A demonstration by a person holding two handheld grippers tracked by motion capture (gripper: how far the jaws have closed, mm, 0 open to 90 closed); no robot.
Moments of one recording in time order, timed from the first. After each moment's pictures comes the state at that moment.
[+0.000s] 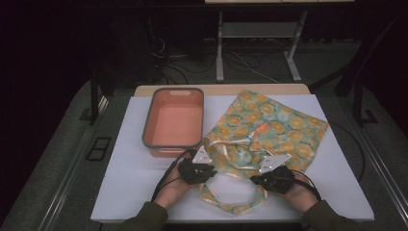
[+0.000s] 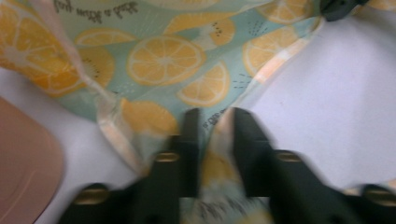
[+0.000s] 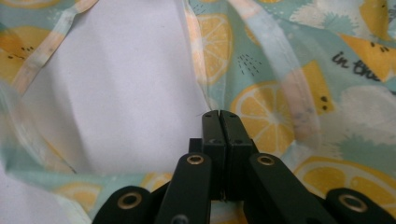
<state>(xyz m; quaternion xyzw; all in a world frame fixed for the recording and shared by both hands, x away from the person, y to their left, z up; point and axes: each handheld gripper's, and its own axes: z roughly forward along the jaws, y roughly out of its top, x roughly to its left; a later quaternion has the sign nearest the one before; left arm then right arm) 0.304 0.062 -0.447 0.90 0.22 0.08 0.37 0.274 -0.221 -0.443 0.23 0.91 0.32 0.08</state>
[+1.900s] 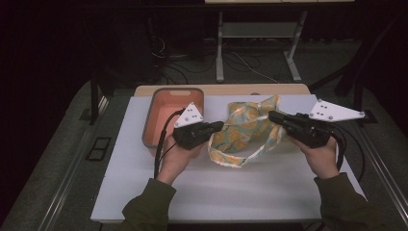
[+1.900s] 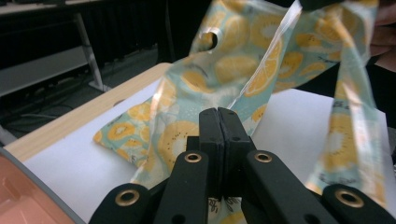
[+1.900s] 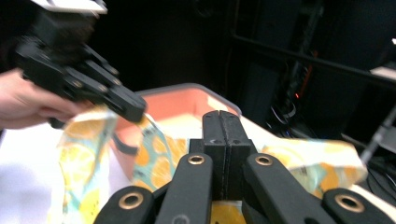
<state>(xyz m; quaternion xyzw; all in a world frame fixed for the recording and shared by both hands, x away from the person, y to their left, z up) 0.332 0.064 -0.327 0.79 0.22 0.15 0.56 0.308 -0.271 -0.299 0.25 0.74 0.58 0.23</state>
